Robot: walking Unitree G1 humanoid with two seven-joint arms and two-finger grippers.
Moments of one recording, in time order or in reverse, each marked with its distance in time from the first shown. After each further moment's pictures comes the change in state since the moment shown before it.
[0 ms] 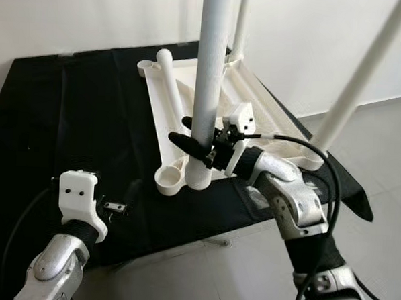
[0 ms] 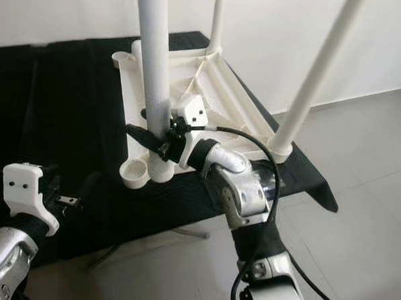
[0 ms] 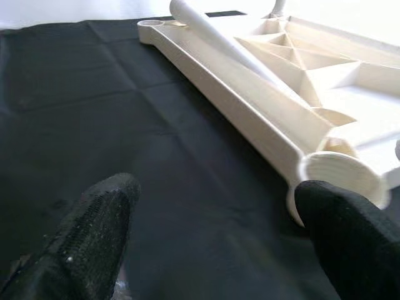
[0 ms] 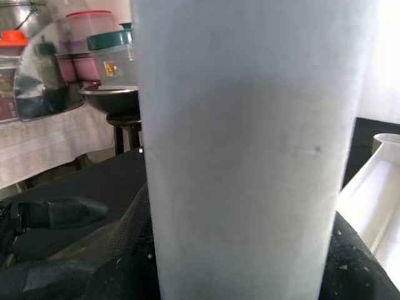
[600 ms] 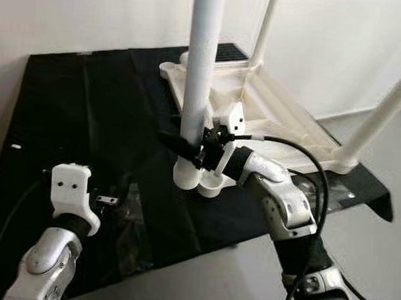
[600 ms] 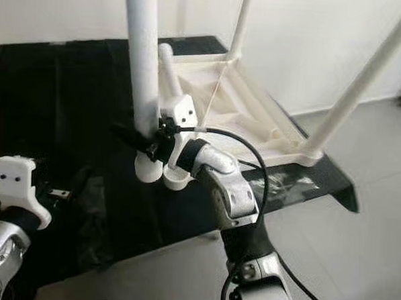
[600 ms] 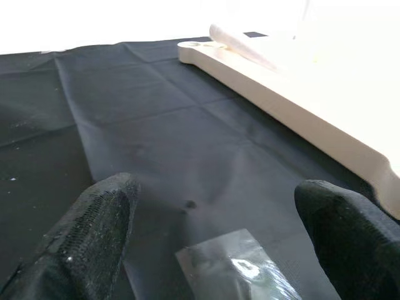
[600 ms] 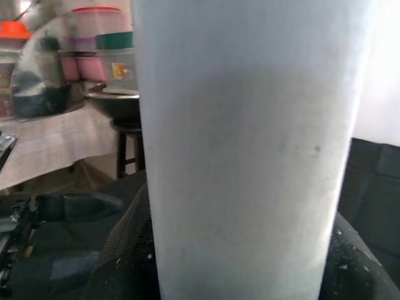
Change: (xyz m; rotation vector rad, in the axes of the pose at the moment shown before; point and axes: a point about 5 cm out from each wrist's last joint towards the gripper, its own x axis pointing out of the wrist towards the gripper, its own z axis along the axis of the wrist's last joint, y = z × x) left arm 0.001 0.000 0.001 0.014 -0.011 -0.002; right arm -0.001 -0.001 0.000 -0.032 0.017 0.069
